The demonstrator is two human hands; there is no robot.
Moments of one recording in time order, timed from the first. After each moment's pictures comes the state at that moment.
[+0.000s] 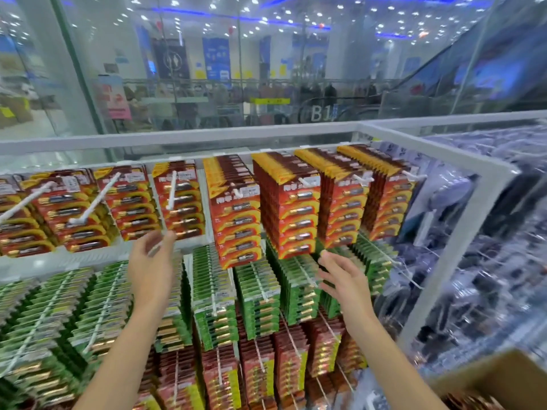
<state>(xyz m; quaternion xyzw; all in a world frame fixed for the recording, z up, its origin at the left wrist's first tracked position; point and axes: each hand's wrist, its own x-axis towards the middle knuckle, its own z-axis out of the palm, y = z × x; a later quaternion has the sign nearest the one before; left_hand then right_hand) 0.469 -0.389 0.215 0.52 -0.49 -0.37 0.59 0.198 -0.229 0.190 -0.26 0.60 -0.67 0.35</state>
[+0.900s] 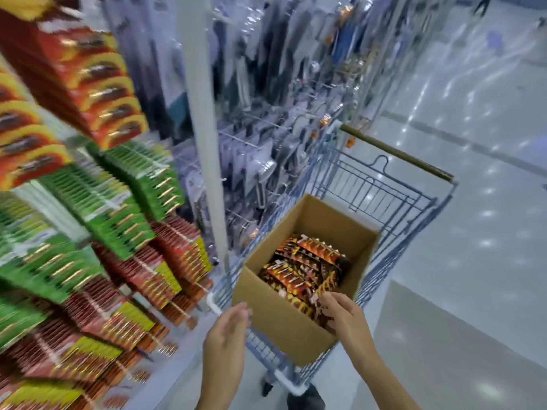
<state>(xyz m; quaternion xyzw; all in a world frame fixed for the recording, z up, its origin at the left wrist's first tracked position) 0.201 -0.058 0.012 0.41 -0.60 -0.69 0.07 0.069 0.126 -0.004 0.10 0.78 -0.57 0.24</state>
